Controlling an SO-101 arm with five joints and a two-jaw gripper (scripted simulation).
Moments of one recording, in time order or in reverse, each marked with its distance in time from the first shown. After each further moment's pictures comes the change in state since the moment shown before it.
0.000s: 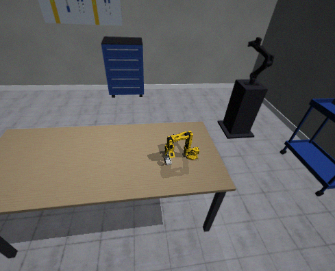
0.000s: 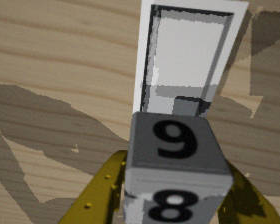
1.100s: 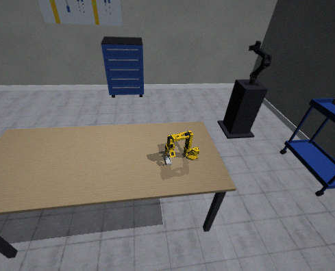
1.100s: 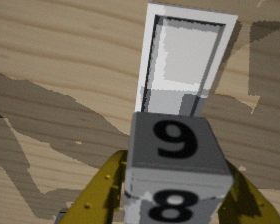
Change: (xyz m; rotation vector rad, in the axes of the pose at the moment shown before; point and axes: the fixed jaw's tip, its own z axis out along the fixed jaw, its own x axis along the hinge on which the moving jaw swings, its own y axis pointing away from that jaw) arm -0.004 0.001 -0.011 0.000 0.001 -0.026
